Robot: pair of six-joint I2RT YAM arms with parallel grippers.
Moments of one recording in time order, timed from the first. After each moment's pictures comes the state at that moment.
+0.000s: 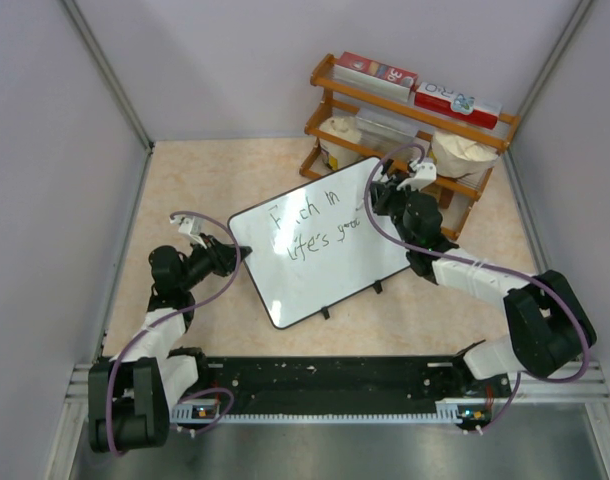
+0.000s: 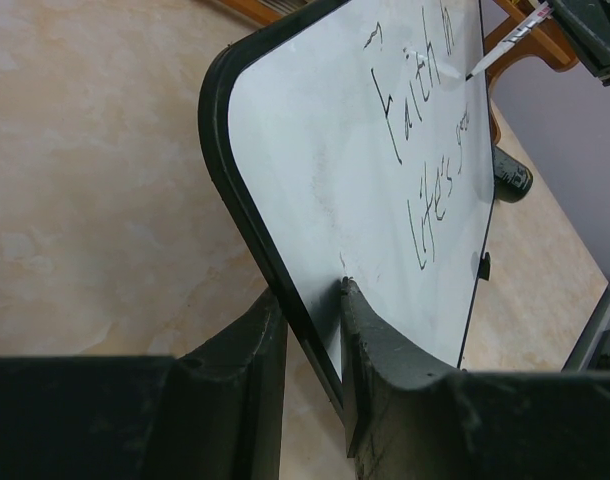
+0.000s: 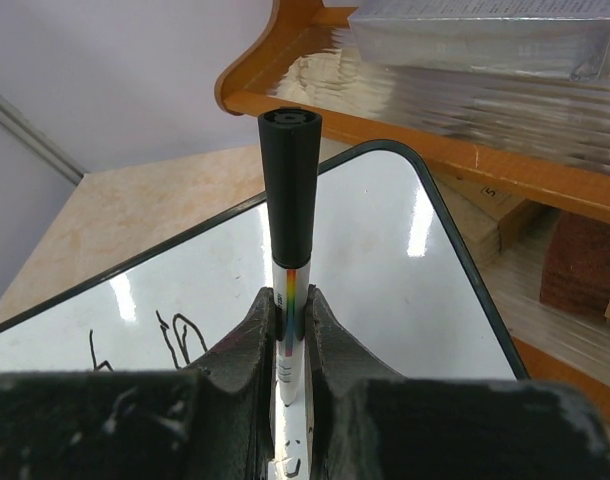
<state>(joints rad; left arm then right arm) 0.10 1.00 0.25 0.58 0.79 -0.46 0.51 1.40 0.72 0.67 0.23 0.40</state>
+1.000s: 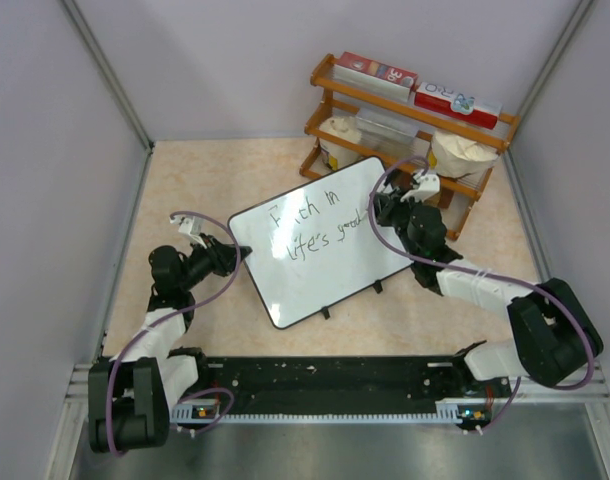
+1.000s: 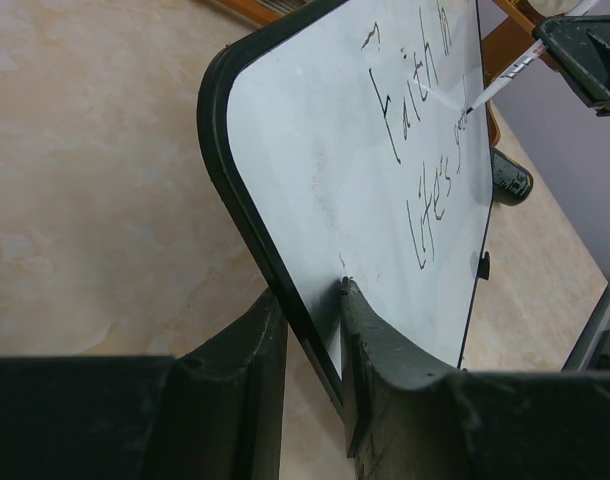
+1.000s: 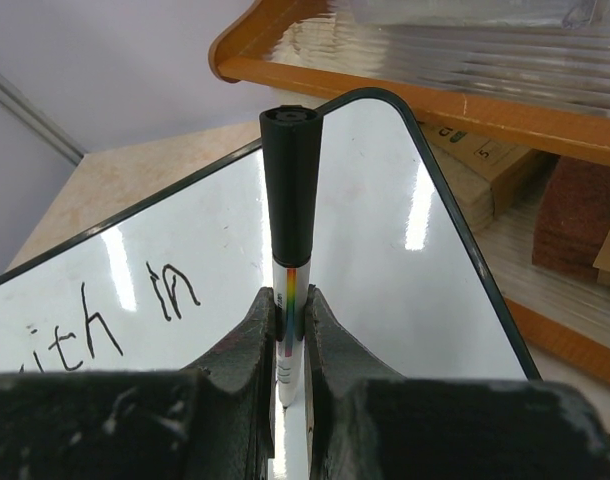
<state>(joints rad) 0.10 1.00 0.25 0.58 0.79 -0.46 0.51 1.35 0.62 0.71 0.22 0.41</state>
